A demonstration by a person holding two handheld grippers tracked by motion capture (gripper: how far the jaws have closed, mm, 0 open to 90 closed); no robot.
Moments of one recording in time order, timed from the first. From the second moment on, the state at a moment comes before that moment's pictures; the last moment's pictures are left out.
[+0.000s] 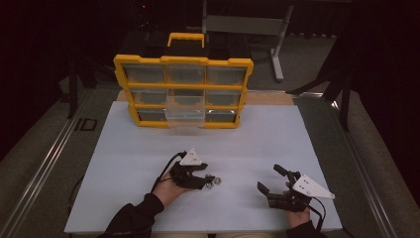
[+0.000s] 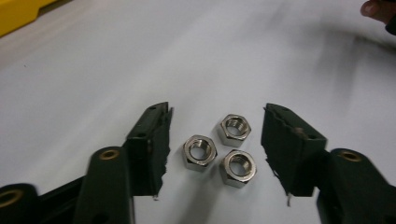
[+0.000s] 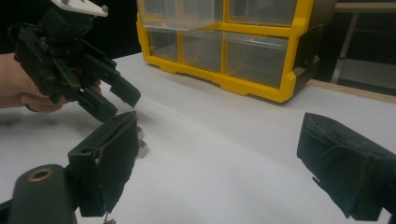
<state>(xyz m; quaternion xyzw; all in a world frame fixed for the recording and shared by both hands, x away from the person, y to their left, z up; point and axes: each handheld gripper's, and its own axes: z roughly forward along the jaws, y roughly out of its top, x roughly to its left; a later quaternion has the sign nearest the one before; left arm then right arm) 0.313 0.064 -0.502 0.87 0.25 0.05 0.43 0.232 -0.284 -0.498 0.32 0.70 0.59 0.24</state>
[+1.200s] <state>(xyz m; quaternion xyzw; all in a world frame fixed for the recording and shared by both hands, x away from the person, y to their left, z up) 0.320 0.057 -0.511 0.89 0.24 0.06 0.39 0.231 -0.285 -0.498 0.32 0.70 0.59 0.24</state>
